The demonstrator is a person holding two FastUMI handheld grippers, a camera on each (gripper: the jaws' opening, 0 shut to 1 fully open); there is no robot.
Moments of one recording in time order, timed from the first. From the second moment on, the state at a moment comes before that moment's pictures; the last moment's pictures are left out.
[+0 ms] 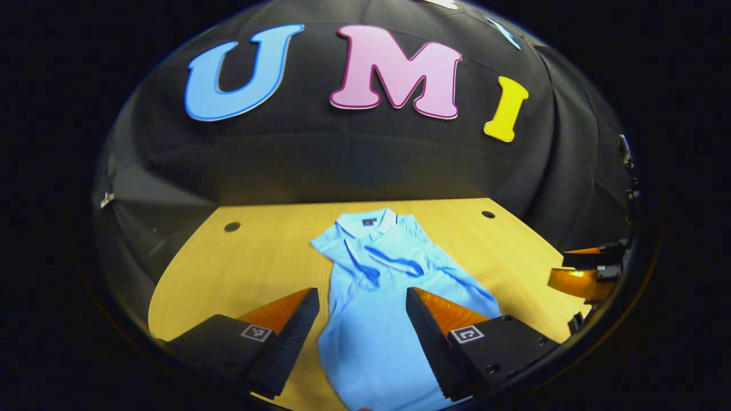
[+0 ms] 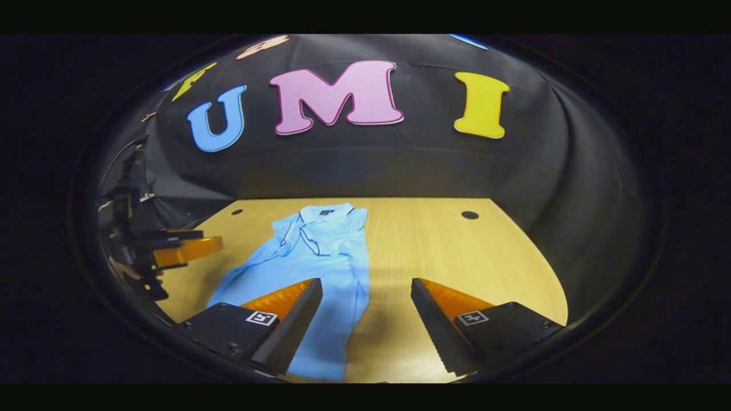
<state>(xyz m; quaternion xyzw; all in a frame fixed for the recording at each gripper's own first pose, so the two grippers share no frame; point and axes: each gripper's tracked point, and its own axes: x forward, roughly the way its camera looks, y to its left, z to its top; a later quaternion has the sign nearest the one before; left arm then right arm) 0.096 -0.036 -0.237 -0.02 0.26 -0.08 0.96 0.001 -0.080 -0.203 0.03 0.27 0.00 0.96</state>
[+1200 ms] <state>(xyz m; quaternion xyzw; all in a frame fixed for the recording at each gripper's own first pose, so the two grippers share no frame) -0.055 -0.034 -0.388 0.02 0.45 -0.05 0.89 -0.085 -0.036 -0.346 0.02 0.45 0.02 0.89</state>
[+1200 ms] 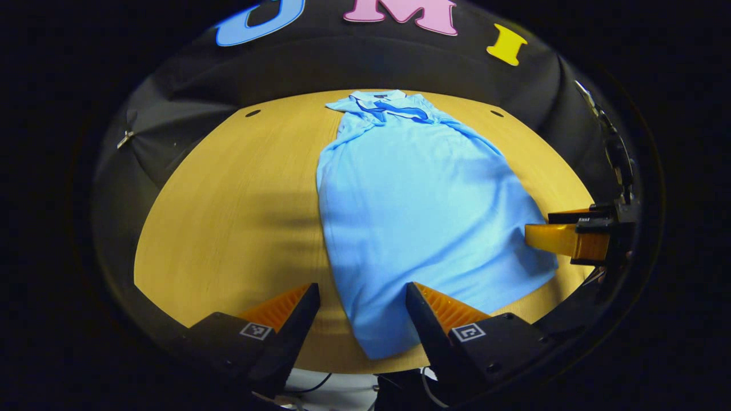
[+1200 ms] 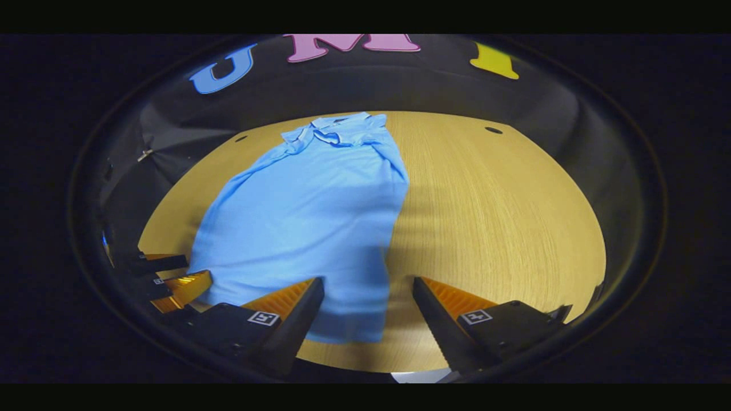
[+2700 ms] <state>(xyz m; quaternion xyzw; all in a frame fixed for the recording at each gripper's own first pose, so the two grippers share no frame) 0.009 -0.053 -0.286 -0.04 0.40 -0.07 0.91 -0.024 -0.017 -0.246 0.06 0.38 0.09 0.92</state>
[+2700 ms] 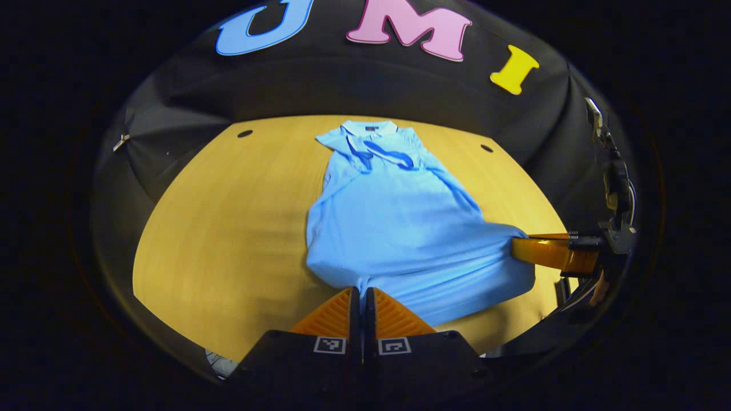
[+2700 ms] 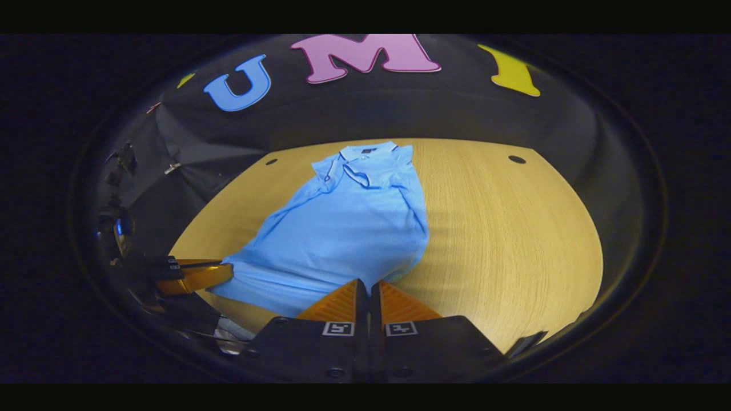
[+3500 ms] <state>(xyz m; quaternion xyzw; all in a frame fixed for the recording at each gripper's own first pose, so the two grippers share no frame) 0.291 -0.028 -0.191 -0.02 0.27 -0.05 0.96 0.262 -0.010 -0.151 0.05 0.24 0.12 0.96</state>
